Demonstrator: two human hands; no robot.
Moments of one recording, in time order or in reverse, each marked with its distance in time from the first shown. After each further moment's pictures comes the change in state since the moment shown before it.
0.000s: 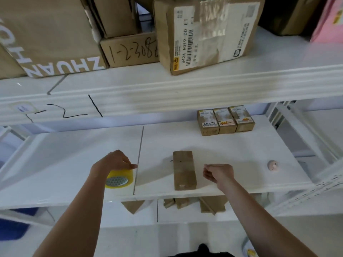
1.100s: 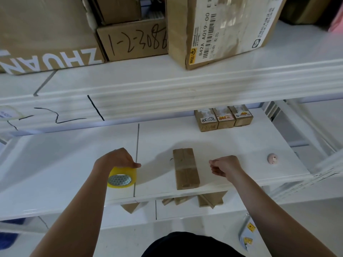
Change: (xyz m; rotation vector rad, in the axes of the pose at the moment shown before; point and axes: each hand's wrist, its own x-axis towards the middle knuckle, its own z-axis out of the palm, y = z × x) left_hand 0.026 0.013 -0.005 0.061 -0.126 0.042; right_hand 0.029 -0.012 -0.007 -0.265 0.043 -0.010
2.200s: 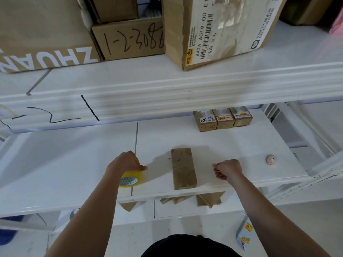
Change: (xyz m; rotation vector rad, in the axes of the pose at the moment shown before) left_hand 0.018 0.021 0.034 0.034 0.021 0.004; right_hand 0.010 0.010 -0.011 -0.120 0.108 0.019
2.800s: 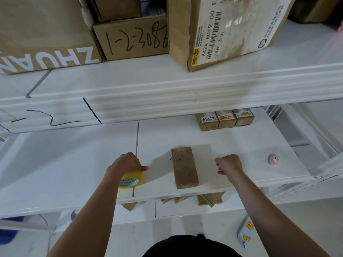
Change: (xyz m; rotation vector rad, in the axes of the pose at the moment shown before) left_hand 0.004 -0.009 0.006 -0.060 0.027 0.032; right_hand -0.004 -0.014 0.008 -0.089 0.074 -0.068
